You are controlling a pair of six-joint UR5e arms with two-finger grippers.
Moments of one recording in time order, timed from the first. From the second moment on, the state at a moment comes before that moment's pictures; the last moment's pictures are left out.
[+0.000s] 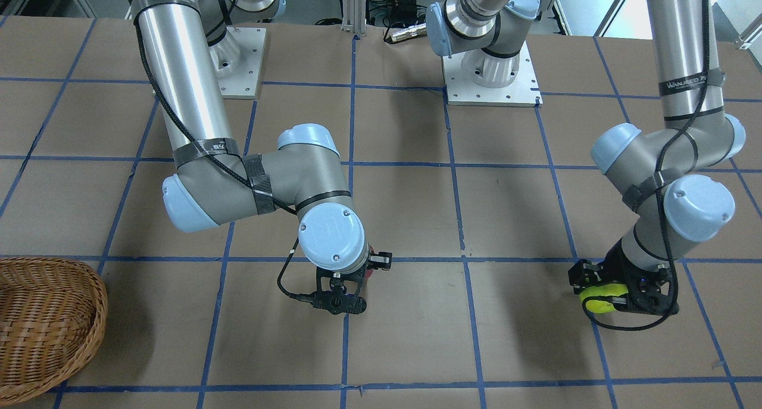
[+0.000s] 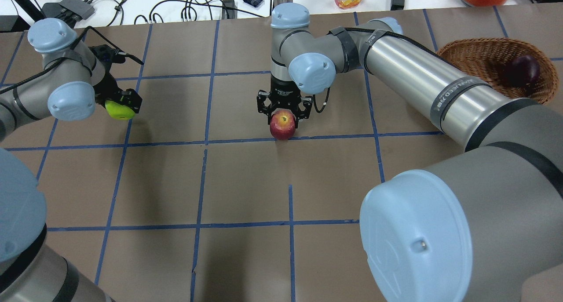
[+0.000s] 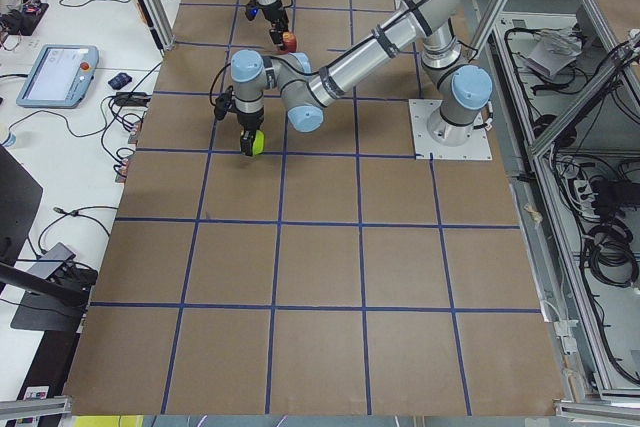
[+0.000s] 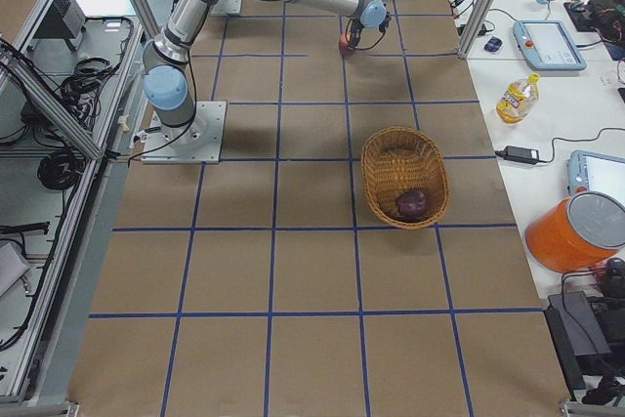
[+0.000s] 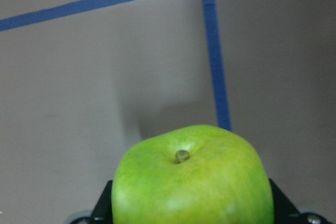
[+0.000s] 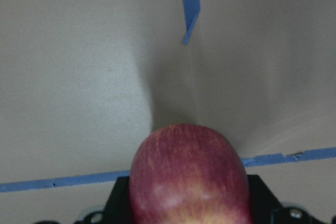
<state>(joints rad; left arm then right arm) -1.26 -2.04 -1.74 -0.85 1.62 0.43 1.89 -0.90 1.31 -1.80 -1.40 0.47</state>
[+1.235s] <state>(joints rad) -1.95 -2.07 -1.74 -0.76 1.62 -0.78 1.29 -1.00 1.12 -1.54 -1.65 -0.12</state>
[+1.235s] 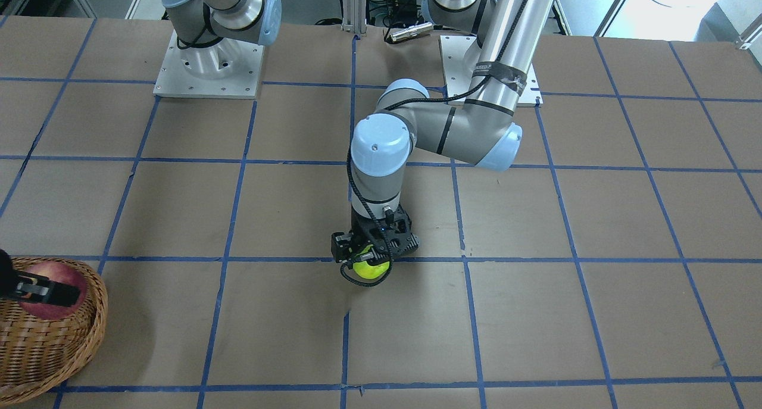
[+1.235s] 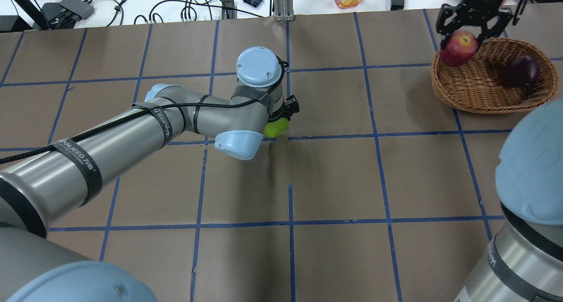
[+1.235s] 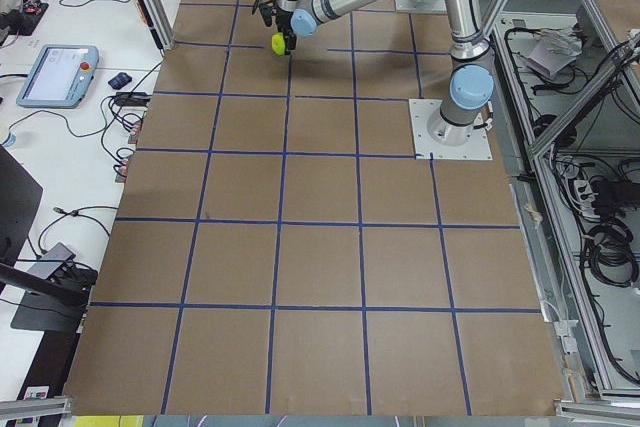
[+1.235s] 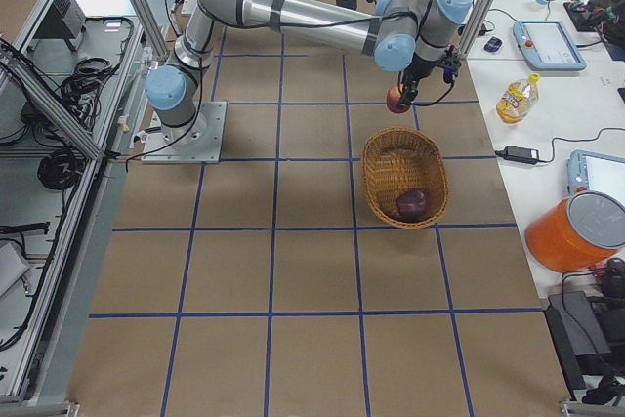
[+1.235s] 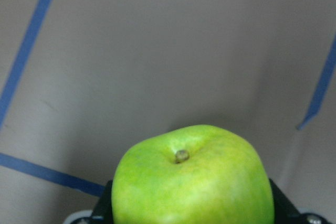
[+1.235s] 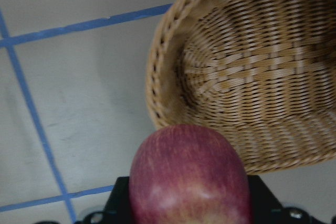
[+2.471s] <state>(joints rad) -1.86 -1.96 -1.59 -1.19 1.51 -0.63 1.15 -0.82 1.12 -1.75 -1.77 -0.40</state>
